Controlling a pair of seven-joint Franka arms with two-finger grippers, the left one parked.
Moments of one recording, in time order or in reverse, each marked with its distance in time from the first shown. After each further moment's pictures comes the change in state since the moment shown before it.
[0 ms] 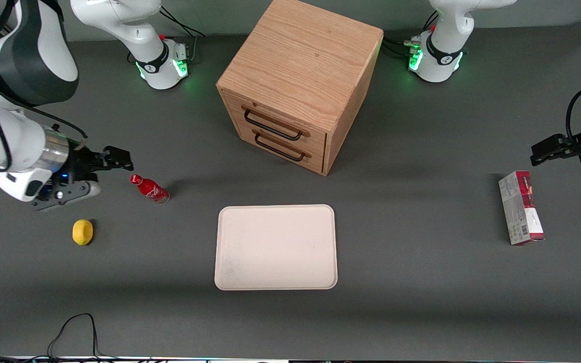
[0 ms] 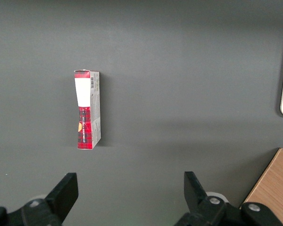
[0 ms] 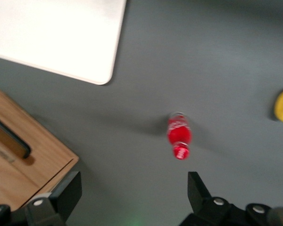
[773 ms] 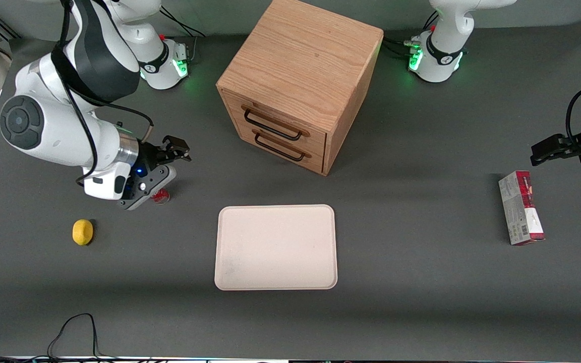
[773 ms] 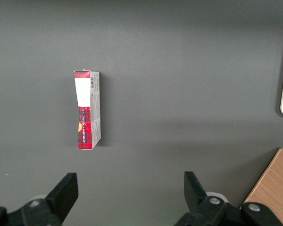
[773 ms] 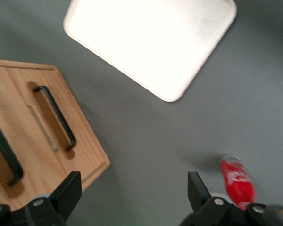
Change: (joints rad) arm 0.032 0.055 0.131 0.006 0.102 0.091 -0.168
